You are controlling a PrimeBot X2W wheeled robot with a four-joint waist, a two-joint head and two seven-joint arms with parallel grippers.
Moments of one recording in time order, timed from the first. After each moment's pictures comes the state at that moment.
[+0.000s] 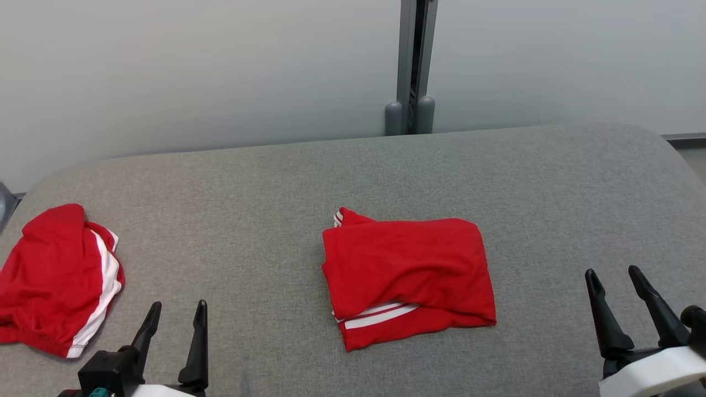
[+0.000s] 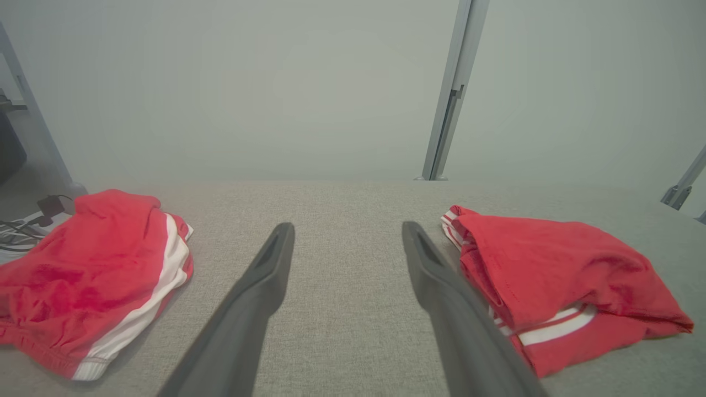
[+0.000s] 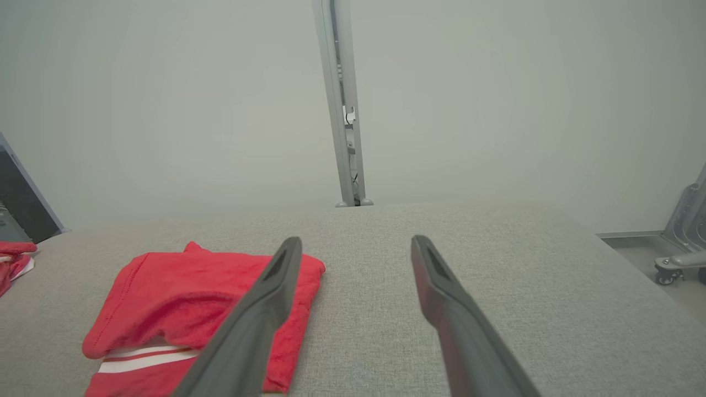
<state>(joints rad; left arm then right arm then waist) 0.14 0.23 -0.18 -0.02 -0.38 0.14 -0.10 0.07 -0.17 -0.01 0.01 0.31 0.13 -0.05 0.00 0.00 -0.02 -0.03</state>
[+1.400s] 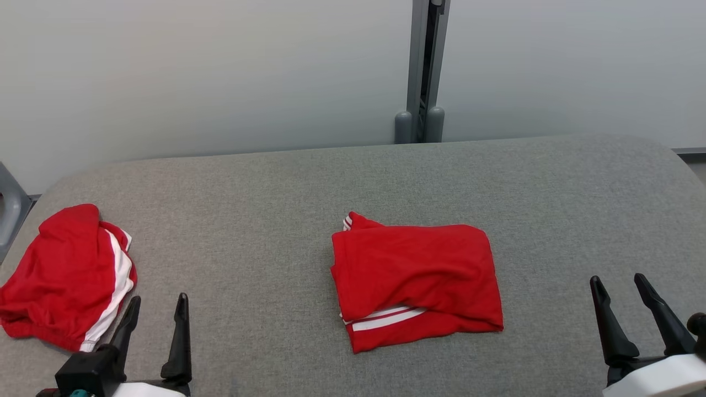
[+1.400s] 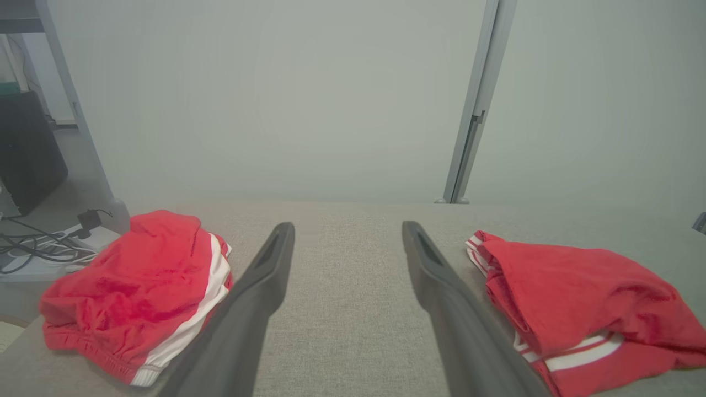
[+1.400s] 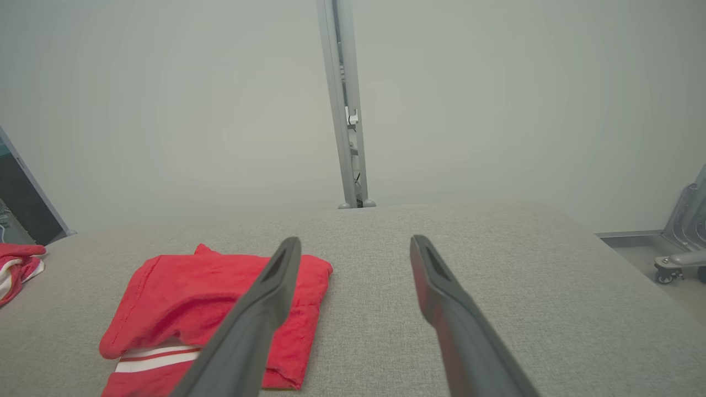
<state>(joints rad) 0.15 0.27 -0.16 -0.06 -0.40 0.18 -0.11 0.12 -0.13 -0.05 -0.07 0.29 0.13 0.01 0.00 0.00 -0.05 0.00</state>
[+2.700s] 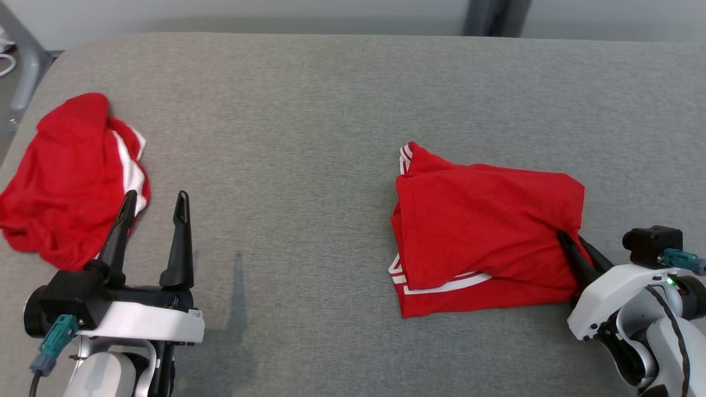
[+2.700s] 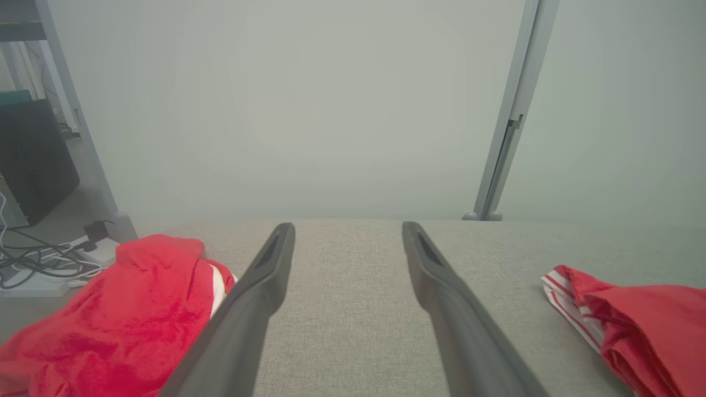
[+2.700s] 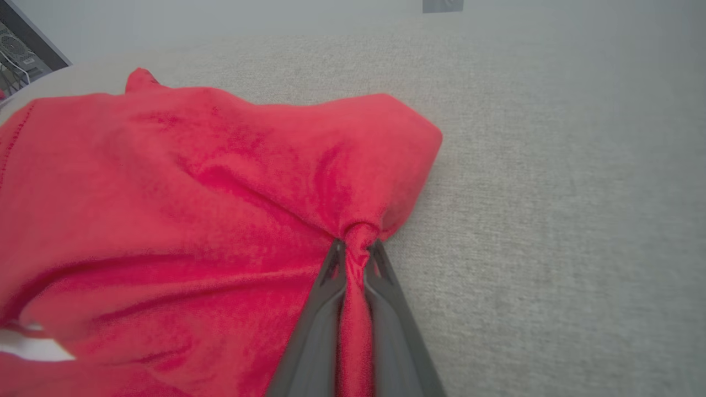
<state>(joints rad) -0.13 0.26 -0.18 0.00 -0.40 0.11 -0.22 -0.33 -0.26 0.22 0.48 0.47 0.13 0.03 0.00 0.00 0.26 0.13</state>
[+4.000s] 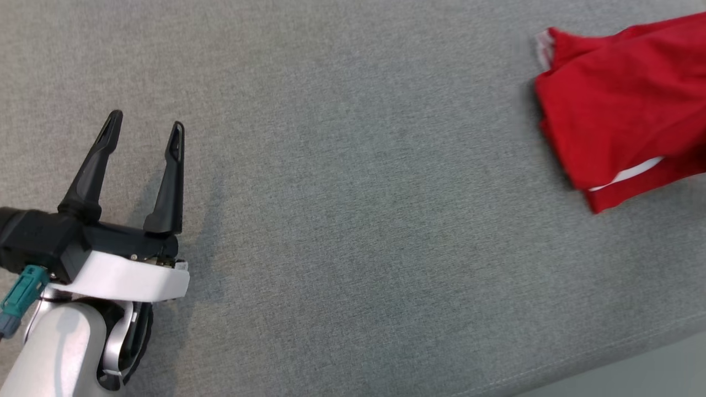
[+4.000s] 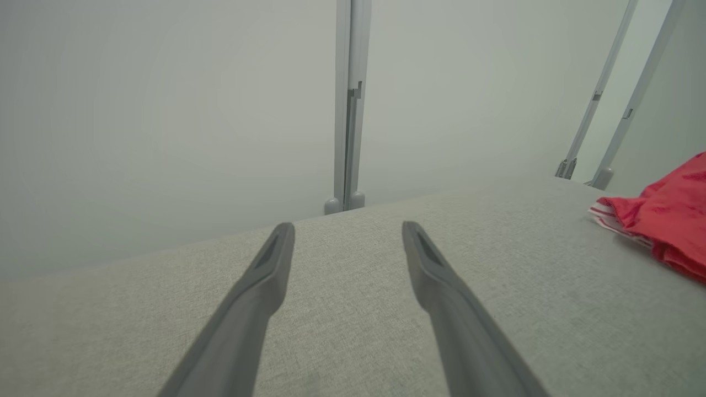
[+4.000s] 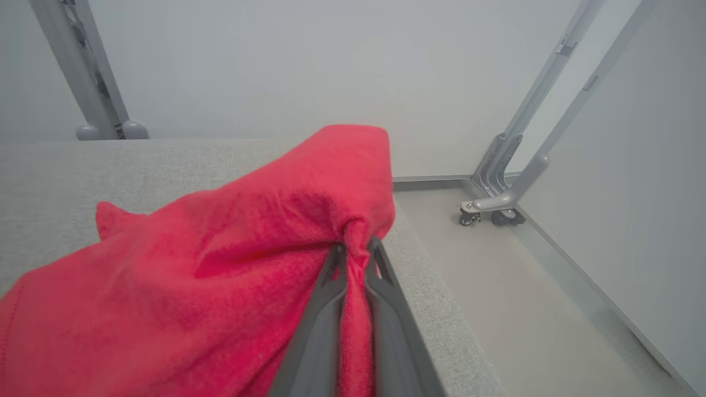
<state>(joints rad) -0.26 0.37 -0.21 -0.16 -0.36 0.10 -0.12 -0.74 -0.49 0.16 0.77 0.47 0.13 -0.19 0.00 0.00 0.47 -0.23</state>
